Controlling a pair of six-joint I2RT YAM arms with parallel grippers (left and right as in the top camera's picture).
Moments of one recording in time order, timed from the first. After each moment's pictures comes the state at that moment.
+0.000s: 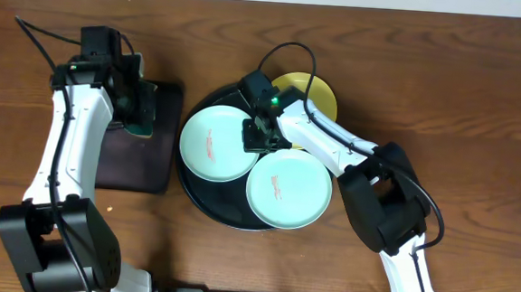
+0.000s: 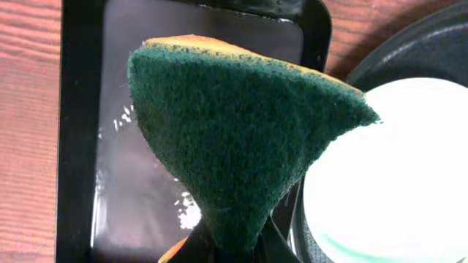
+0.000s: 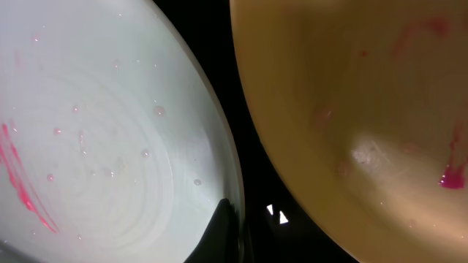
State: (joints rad) left arm 0.15 1.67 1.37 -0.97 0.05 0.01; right arm 0.69 2.24 1.70 -0.83 -0.12 0.59
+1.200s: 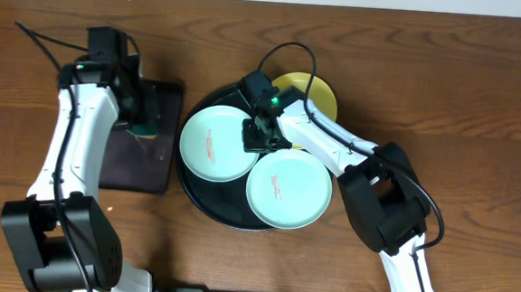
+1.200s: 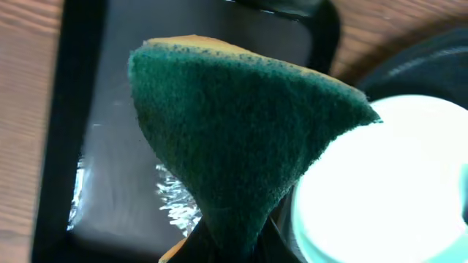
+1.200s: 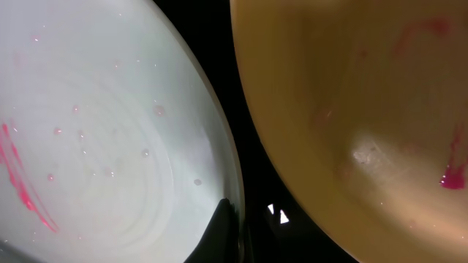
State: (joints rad) left arm 0.11 1.68 1.36 -0.97 0.01 -0.12; right arm 0.69 2.24 1.70 -0.83 -0.13 0.59
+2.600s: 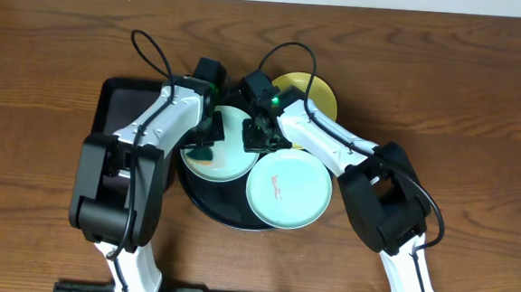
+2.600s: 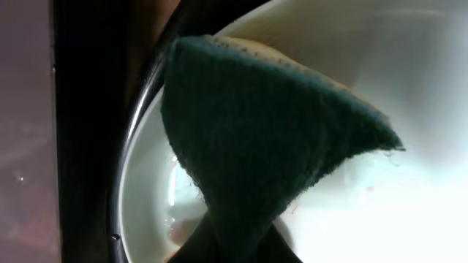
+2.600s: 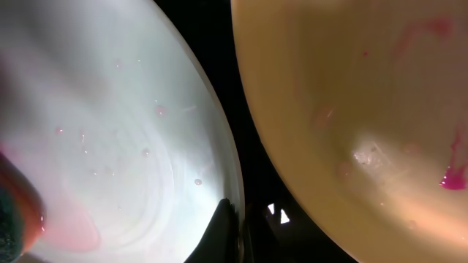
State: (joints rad) left arm -0.23 1.94 1.29 -0.88 -0.11 -0.46; right arm 0.69 2.24 1.70 -0.83 -0.14 0.58
